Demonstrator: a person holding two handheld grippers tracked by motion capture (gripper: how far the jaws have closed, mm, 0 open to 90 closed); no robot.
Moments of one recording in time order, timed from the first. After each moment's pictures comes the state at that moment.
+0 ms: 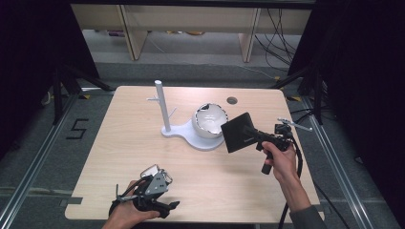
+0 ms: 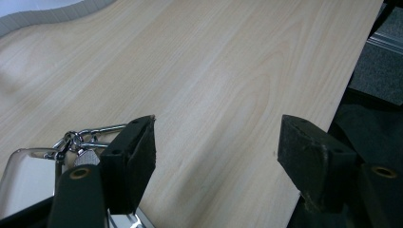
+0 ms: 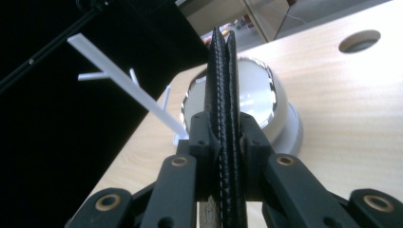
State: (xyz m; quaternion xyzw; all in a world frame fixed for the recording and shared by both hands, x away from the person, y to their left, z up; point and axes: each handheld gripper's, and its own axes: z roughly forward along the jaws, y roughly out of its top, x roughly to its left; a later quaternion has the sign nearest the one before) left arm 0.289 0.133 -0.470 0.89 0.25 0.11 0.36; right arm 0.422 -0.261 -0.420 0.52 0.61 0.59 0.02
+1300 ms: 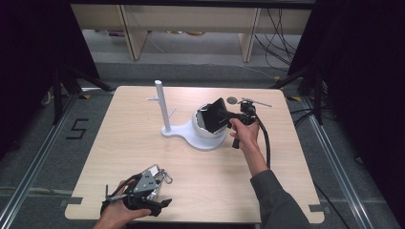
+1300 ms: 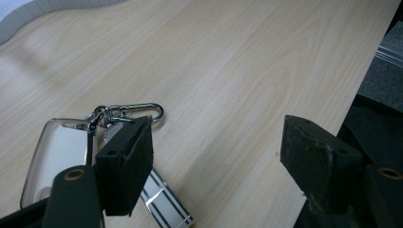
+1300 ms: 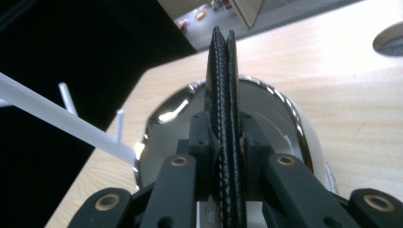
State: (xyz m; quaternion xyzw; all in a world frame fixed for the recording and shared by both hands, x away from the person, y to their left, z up) left arm 0.290 0.155 -0.472 0.87 0.29 0.11 0.37; right arm 0.525 -0.183 -0.444 0.56 0.63 0.54 0.03
